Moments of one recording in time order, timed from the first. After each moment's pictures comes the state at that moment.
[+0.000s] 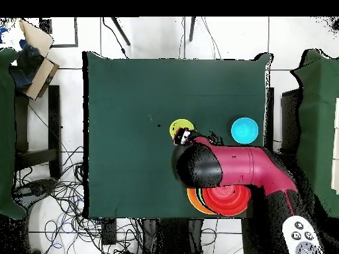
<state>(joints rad) -0.67 -1.05 0.45 1.94 -0.39 0.48 2.08</state>
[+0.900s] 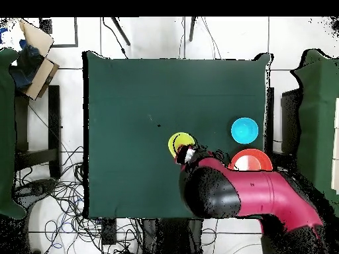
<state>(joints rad) -1.00 -1.26 0.83 2.19 -0.30 0.49 2.05</state>
